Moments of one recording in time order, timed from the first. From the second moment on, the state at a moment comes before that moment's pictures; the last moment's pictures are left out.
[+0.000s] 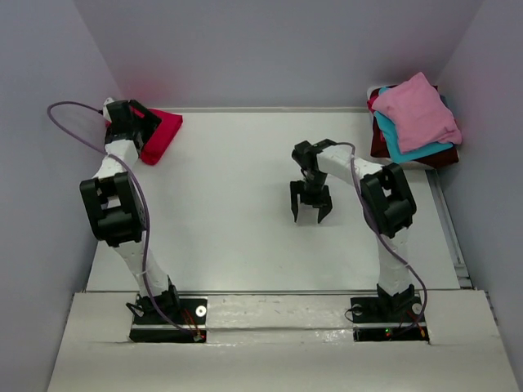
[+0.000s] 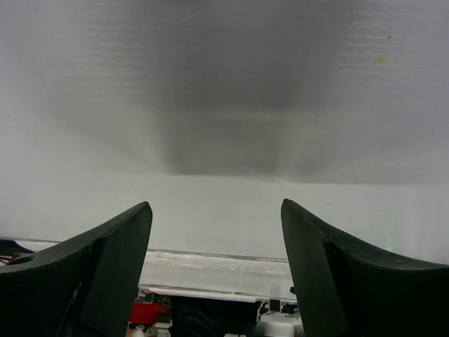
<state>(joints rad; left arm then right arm) 0.25 1.94 1.51 -0.10 0.09 -0.75 0.50 2.11 1.62 -1.17 -0.17 0.53</state>
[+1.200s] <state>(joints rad) 0.14 2.28 1.89 -0.45 -0.25 -0.61 0.51 2.00 1.54 -1.12 -0.18 0.54</state>
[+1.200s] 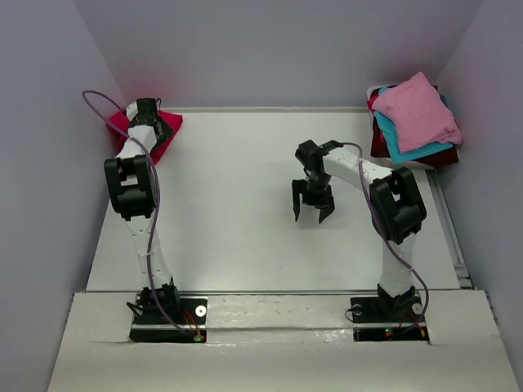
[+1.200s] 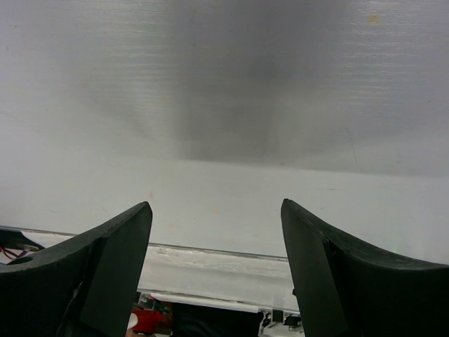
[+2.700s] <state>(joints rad) 0.06 2.34 1.96 -0.45 0.00 -0.59 0.51 2.01 1.52 -1.11 -0.19 0.55</state>
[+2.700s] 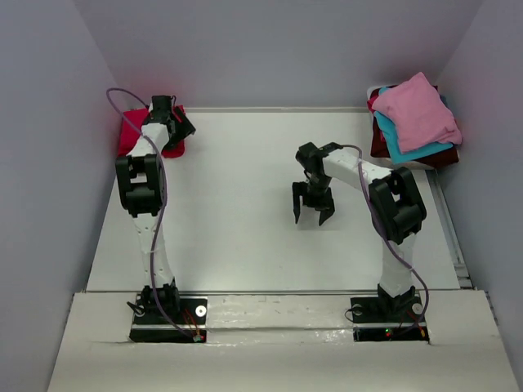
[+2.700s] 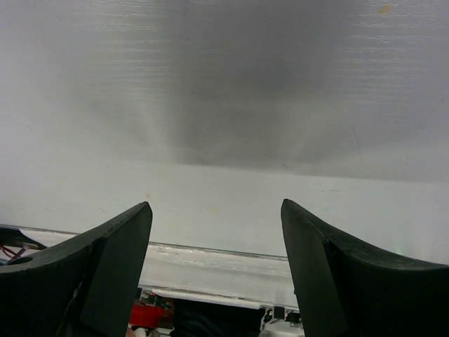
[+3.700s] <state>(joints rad) 0.17 2.34 1.98 -0.39 -0.09 -0.60 0.51 2.03 1.52 -1.11 -0.19 0.52</state>
